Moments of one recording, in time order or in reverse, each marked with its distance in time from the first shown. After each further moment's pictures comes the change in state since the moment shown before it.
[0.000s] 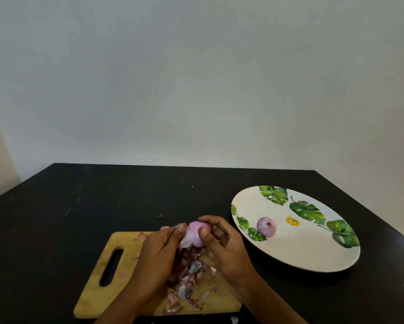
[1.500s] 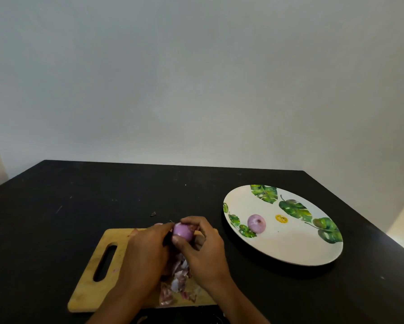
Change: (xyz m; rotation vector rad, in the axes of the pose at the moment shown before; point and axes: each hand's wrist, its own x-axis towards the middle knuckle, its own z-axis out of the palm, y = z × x) left_hand 0.002 -0.002 -0.002 0.767 0.092 0.215; right_hand -0.008 0.002 0.027 -0.217 0.031 -0.058
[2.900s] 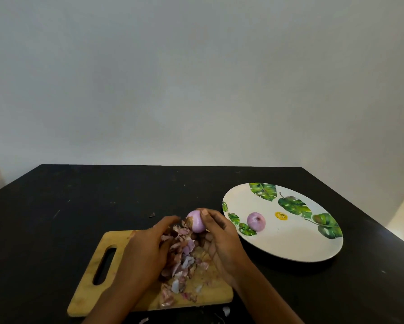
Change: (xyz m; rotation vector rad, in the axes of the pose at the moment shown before) left_hand 0.001 -0.003 -0.012 -0.158 -0.105 -0.008; right_hand 0.018 -0.004 -0.028 0.564 0.027 0.272
